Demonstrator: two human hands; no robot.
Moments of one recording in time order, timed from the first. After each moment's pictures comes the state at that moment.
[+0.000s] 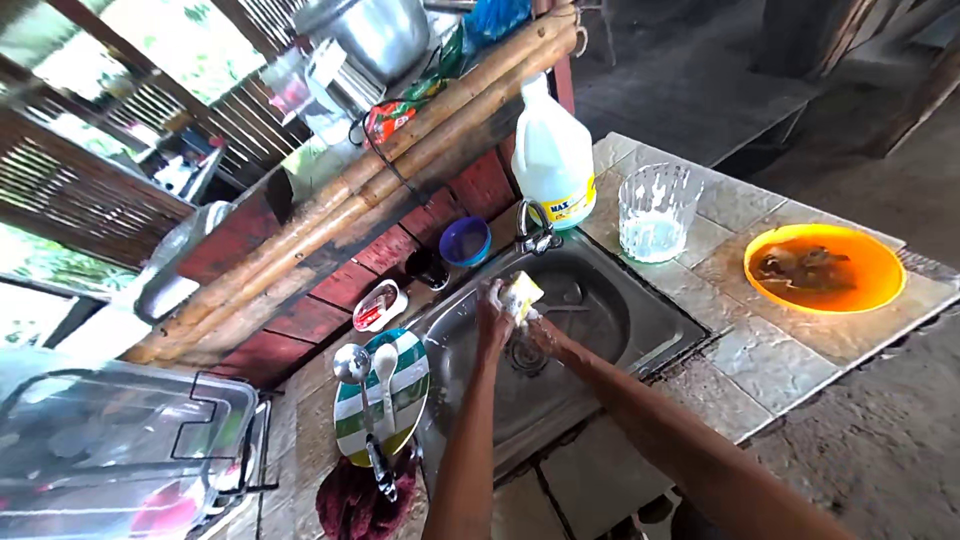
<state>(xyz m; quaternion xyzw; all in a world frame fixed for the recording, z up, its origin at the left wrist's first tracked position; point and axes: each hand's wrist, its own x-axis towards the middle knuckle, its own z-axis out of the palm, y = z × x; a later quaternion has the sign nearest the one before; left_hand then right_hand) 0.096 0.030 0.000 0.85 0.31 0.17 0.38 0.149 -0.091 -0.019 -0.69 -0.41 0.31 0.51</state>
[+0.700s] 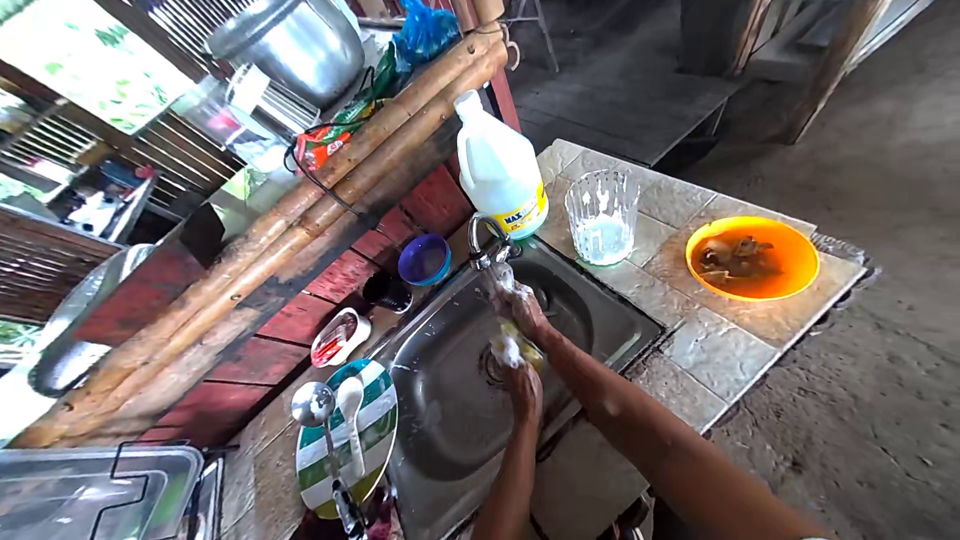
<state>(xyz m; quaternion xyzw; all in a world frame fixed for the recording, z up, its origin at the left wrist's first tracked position) 0.077 -0.107 -0.026 0.83 0.39 0.14 0.37 0.196 -0.075 -0.030 -0.48 -0.07 0.34 0.81</state>
